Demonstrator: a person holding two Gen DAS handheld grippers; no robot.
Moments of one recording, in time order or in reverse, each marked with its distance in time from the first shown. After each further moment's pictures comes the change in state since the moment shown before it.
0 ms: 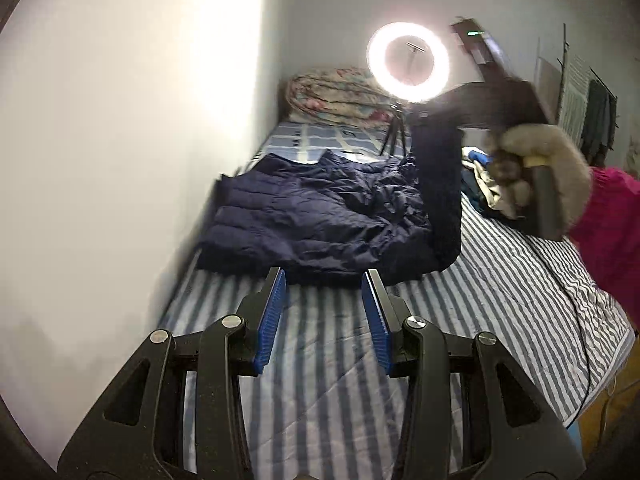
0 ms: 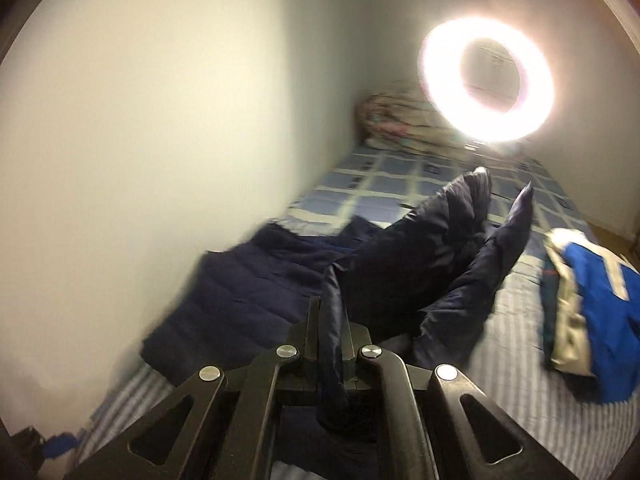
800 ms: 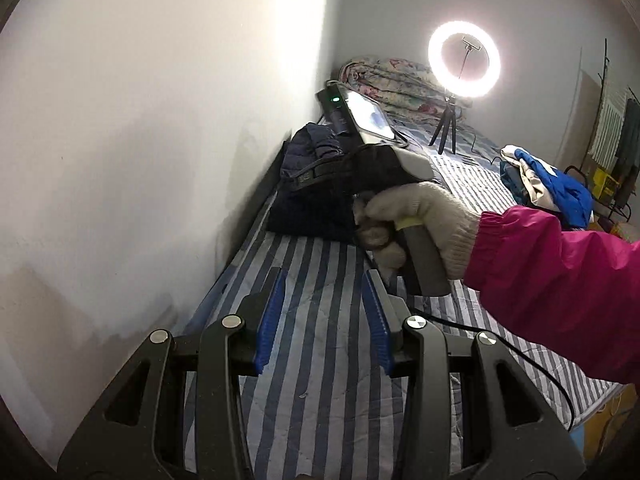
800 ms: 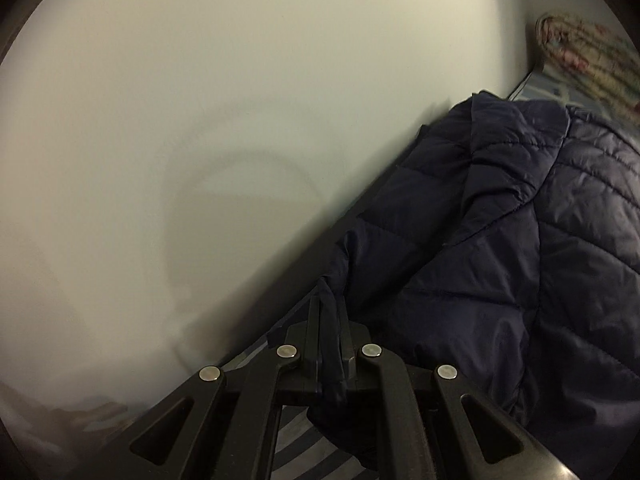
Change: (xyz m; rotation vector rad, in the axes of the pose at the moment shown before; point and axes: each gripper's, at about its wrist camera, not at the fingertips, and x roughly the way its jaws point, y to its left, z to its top) left arm -0.009 0.047 -0.035 -0.089 0.043 0.121; right arm 0.179 0.173 -0.076 -0.125 0.269 0.440
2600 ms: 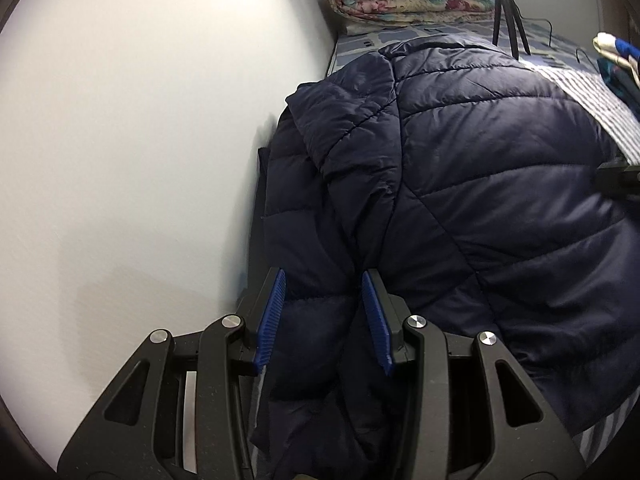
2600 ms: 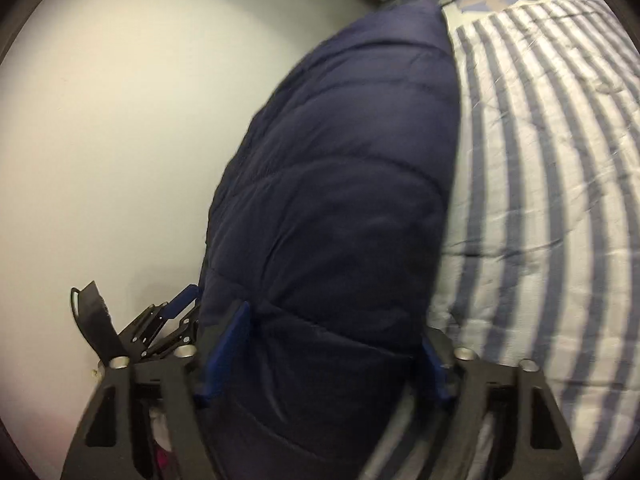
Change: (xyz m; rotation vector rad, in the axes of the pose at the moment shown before) left arm 0.283 -0.010 0.098 0.332 0.224 0.255; right arm -0.075 -0.261 -0.058 0.569 -0.109 0.203
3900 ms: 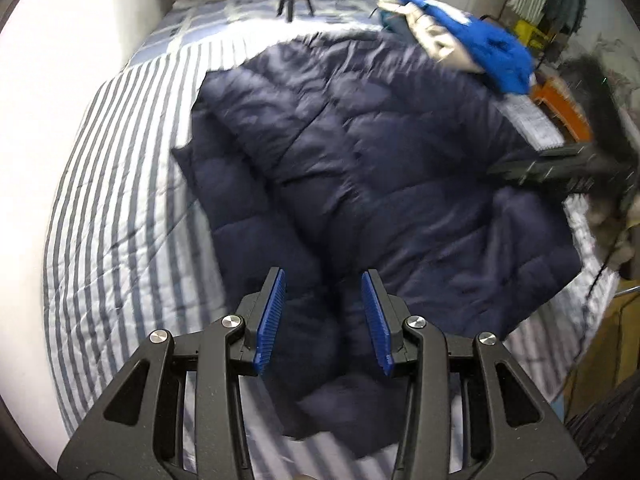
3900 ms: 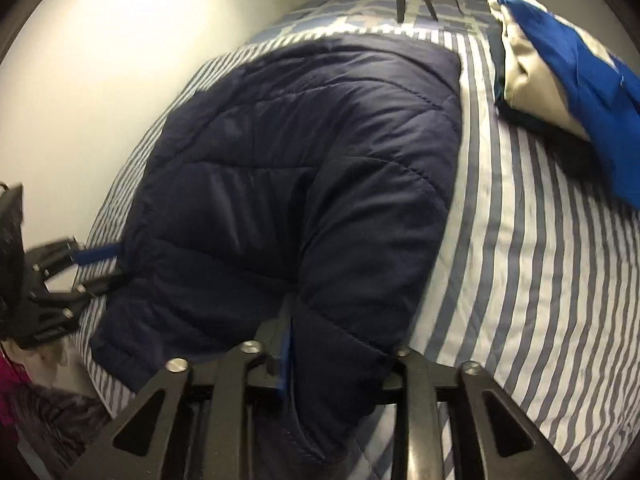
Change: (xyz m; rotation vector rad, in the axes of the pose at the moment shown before) left arm -0.180 -0.162 -0.041 0.121 0.158 -0.574; right arm -0.160 0.000 -0.060 -0.194 0.173 -0.505
